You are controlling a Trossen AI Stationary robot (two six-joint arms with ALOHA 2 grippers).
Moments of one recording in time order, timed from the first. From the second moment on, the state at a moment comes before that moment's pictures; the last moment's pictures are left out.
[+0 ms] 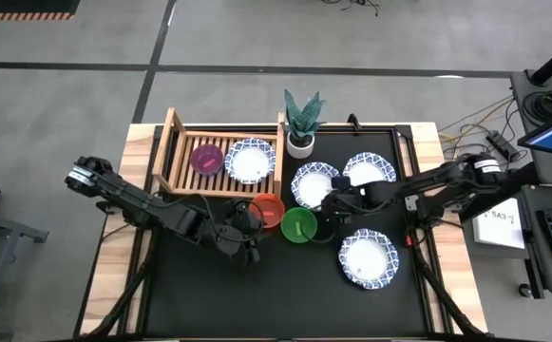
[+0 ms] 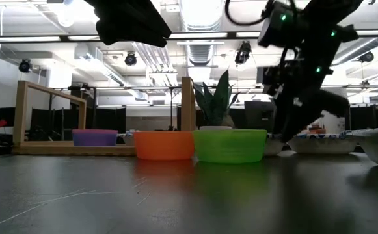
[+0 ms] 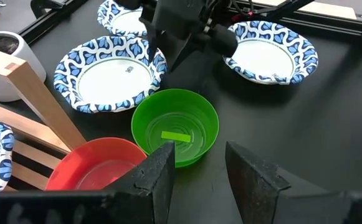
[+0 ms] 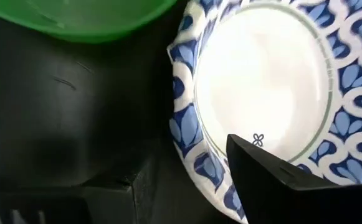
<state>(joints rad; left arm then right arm) -0.39 1.47 1.02 -0.22 -0.56 -0.48 0.04 1.47 0.77 -0.47 0.26 -0.12</state>
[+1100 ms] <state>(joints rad) -0.39 1.47 1.02 0.13 -0.58 -0.10 0.16 1.18 1.06 -0.75 -0.24 -0.01</state>
